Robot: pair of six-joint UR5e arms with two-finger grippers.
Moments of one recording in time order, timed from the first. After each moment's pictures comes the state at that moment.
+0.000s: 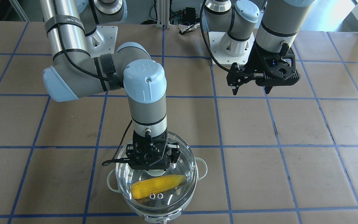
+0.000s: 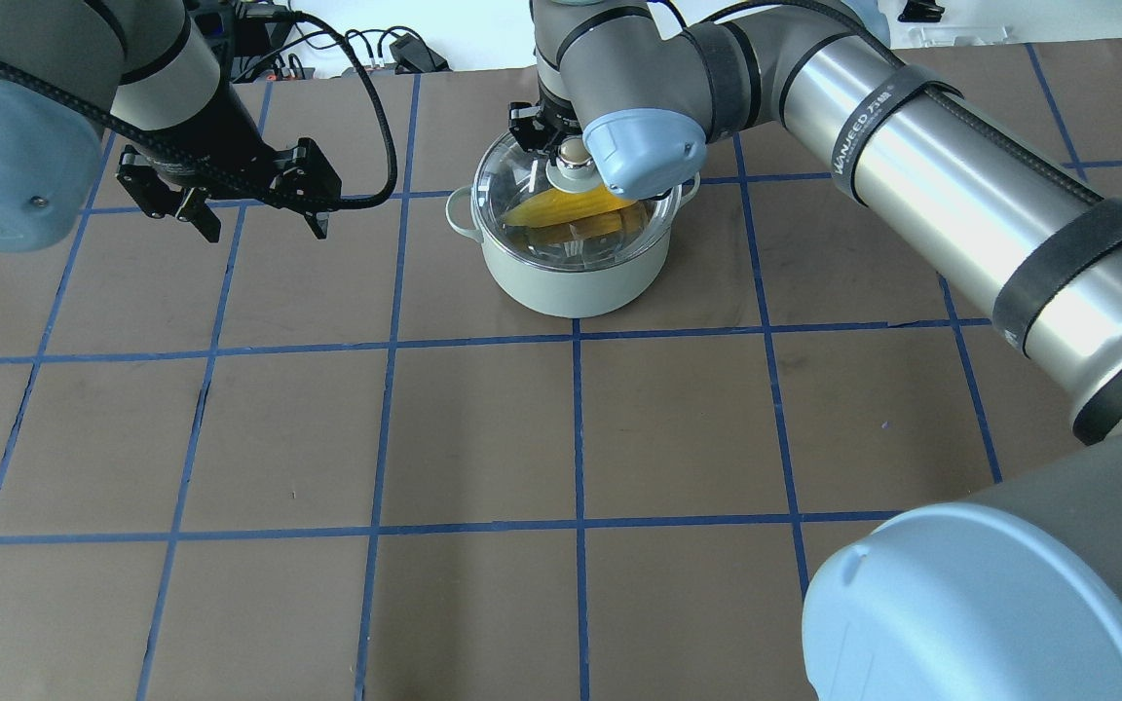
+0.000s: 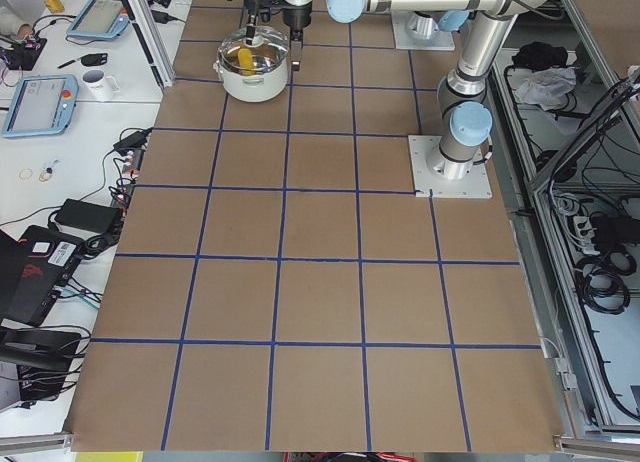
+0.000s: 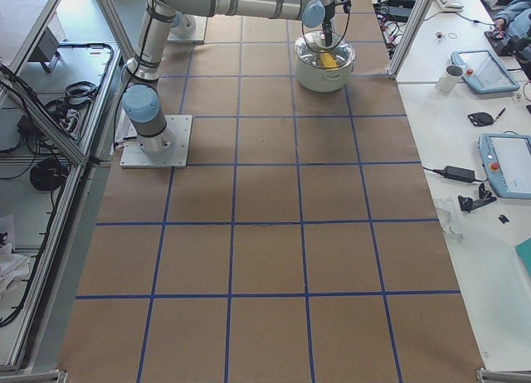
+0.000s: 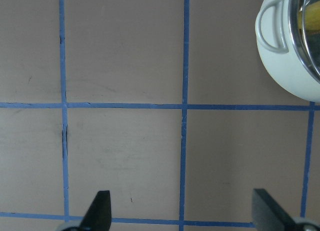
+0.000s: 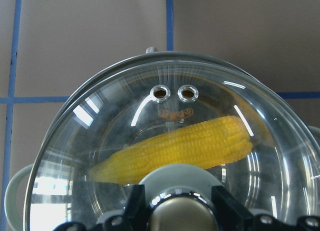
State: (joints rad) left arm -1.58 -1.58 -1.61 -1.46 1.63 -0.04; right arm 1.90 -1.03 1.31 -2.13 -1.62 0.33
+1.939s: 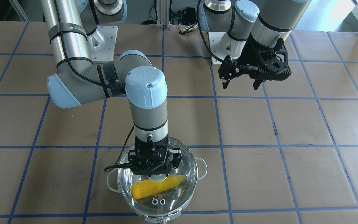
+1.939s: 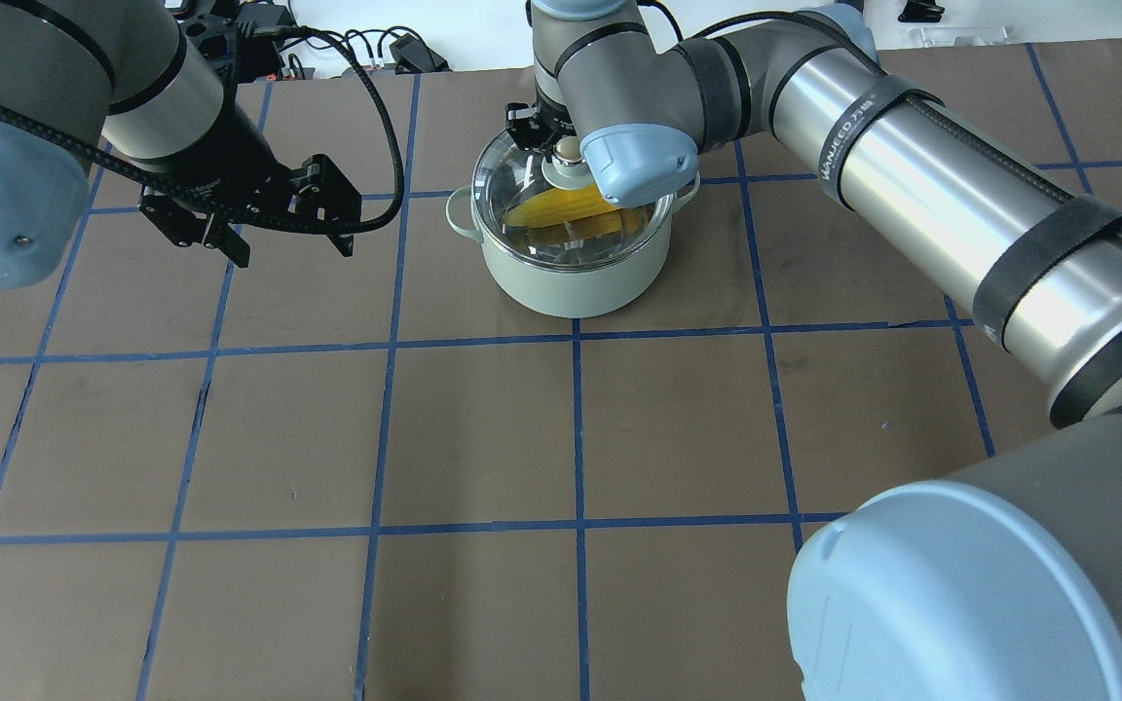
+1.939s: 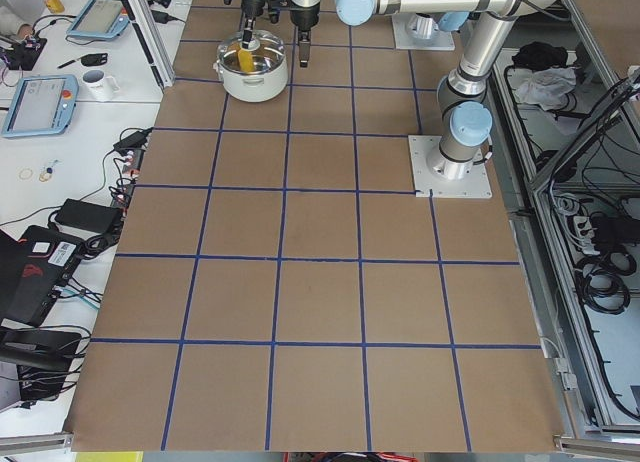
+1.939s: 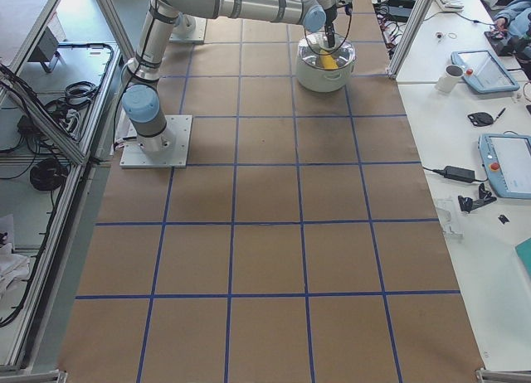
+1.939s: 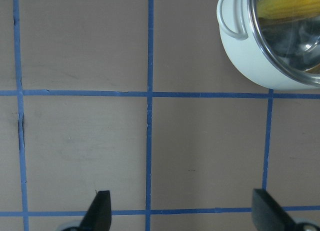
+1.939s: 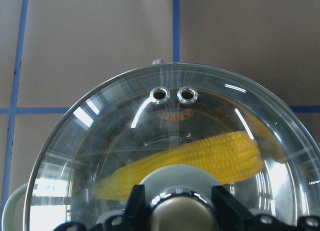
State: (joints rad) left arm -1.57 -1.54 -1.66 -1.46 1.52 -0.04; right arm 1.90 -1.01 1.31 -2.19 -1.62 0.31
